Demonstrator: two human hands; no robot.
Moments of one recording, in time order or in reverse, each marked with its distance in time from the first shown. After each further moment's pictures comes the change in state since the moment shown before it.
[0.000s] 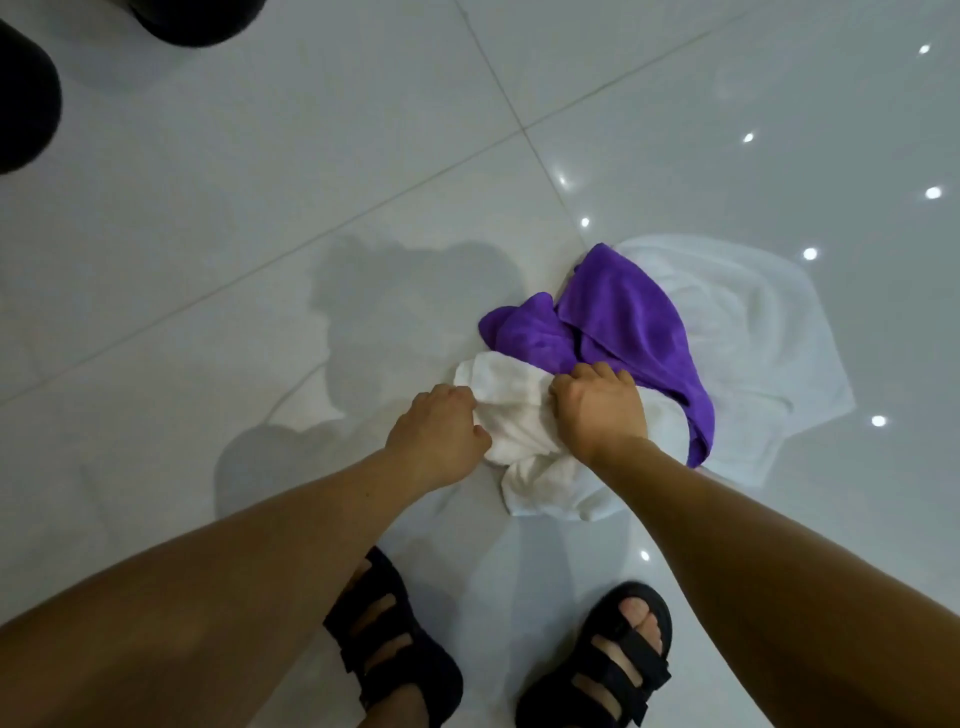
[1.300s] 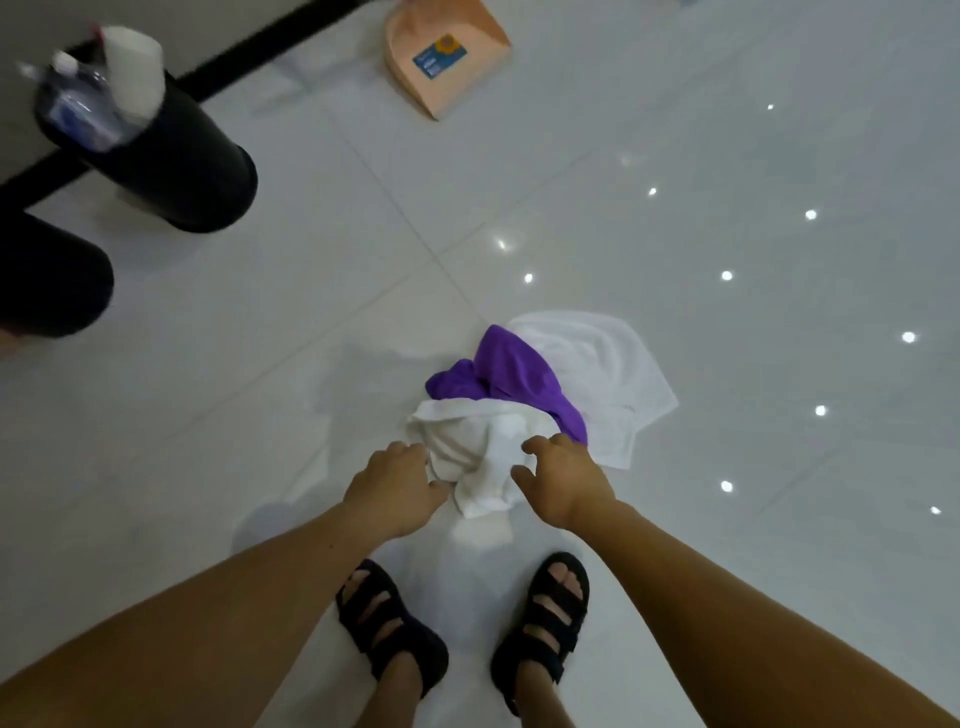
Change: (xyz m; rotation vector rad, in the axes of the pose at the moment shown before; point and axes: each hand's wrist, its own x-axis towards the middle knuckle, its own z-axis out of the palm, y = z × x) left_hand -0.156 0.095 -0.110 0.163 -0.123 -0.017; right_hand -0.184 0.033 -0.165 0.578 -0.201 0.233
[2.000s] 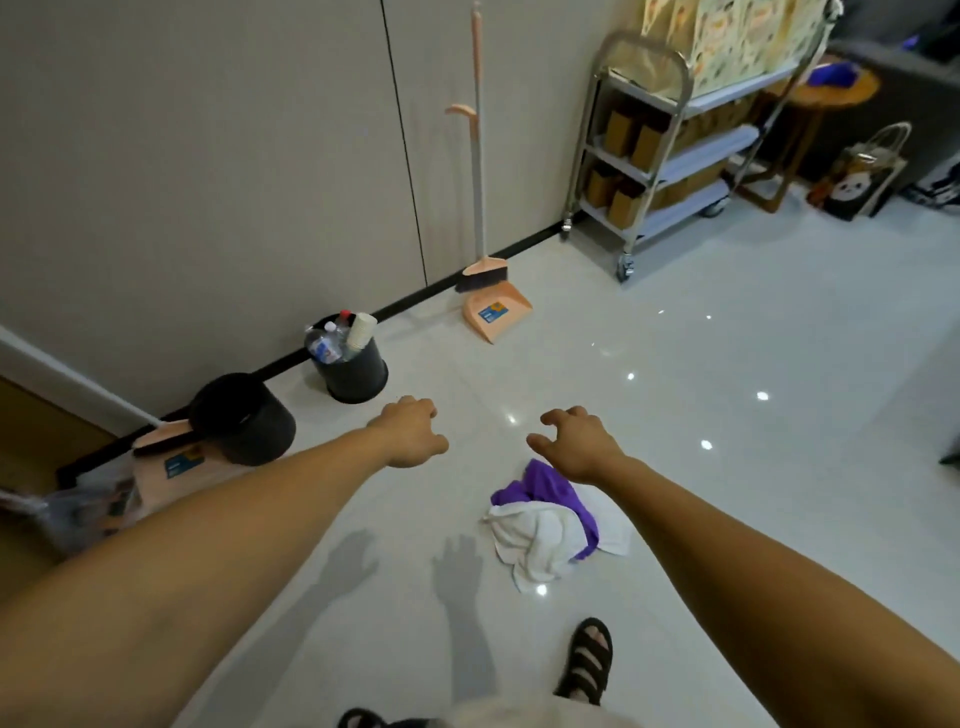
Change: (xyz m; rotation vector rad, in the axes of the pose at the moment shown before) left_hand -0.397 -0.062 -0.296 0.090 0.317 0.158; right_hand -0.360 -0.246 -0.196 -0.011 0.354 -0.098
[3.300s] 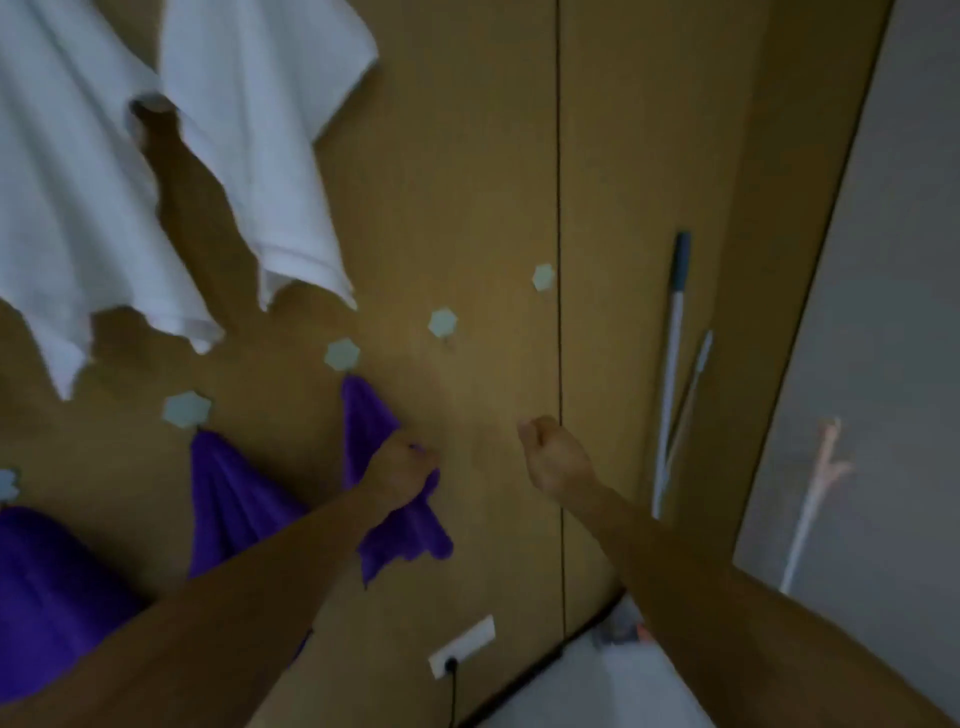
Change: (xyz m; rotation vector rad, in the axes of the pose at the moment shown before) left_hand -0.449 -0.545 -0.074 -0.951 1.409 -1.324; right_hand -0.156 -0.818 0.222 0.119 -0.526 -1.523
